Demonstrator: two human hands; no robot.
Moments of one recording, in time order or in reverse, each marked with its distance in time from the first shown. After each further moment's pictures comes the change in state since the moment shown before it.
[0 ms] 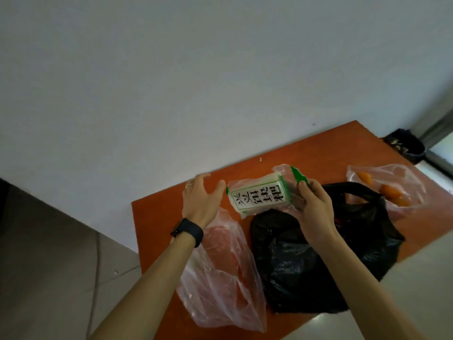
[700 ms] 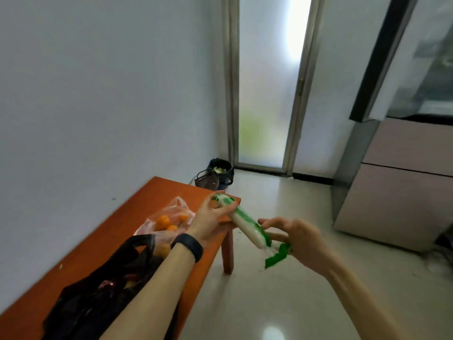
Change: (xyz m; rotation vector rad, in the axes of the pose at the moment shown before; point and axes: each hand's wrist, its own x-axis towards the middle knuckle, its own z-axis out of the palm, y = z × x) left_hand -0.297 0.341 0.367 -0.652 -1.181 0.031; right_hand -0.192 -0.117 -0.507 -0.048 0.145 -0.029
